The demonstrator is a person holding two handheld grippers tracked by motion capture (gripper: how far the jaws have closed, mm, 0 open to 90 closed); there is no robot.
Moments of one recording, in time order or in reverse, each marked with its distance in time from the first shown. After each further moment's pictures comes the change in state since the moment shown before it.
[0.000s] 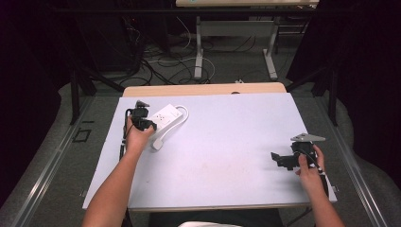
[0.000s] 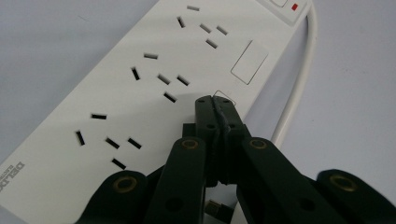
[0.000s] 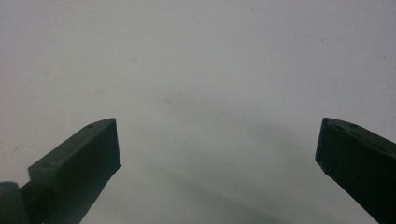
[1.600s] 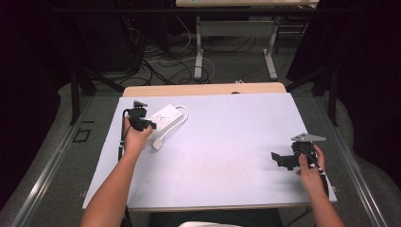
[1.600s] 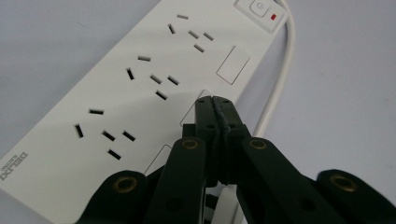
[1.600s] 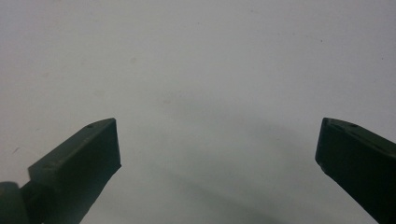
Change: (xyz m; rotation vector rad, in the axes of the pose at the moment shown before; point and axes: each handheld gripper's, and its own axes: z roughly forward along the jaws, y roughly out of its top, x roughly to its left) left arm -0.002 -0.006 -0.016 -0.047 -0.041 -0.010; right arm 0.000 0.000 -0.001 -0.004 0.001 0.003
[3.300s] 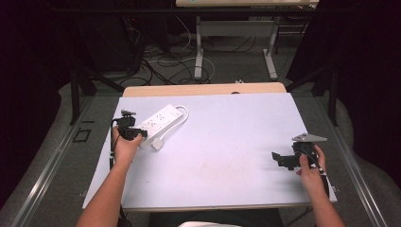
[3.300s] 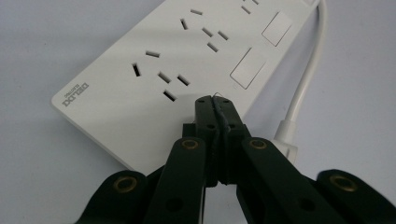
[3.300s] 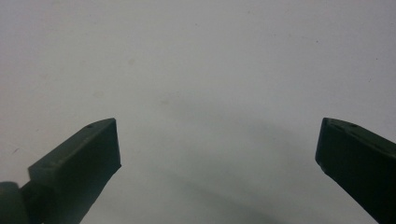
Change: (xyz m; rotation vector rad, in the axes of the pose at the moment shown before) left arm 0.030 -0.030 -0.010 -0.011 0.006 -0.062; right arm -0.001 0.000 -0.002 -0.005 -0.003 0.001
